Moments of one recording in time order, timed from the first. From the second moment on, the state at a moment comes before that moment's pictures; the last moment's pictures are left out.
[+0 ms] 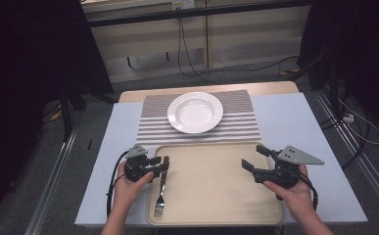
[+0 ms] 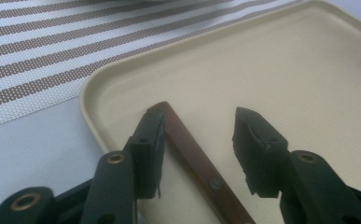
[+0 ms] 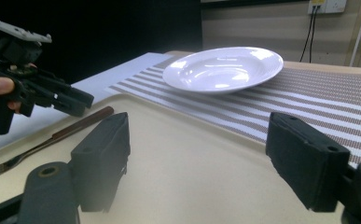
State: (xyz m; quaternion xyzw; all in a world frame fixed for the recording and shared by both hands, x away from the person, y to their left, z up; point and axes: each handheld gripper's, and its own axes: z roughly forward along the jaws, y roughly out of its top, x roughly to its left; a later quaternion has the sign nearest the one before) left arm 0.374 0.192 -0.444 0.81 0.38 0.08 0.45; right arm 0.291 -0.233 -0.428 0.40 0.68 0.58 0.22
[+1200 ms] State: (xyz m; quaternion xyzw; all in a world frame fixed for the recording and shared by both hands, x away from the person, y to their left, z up) left arm 0.336 0.247 -0.417 0.77 0.38 0.11 0.49; right arm 0.264 -0.275 -0.436 0.42 0.70 0.53 0.22
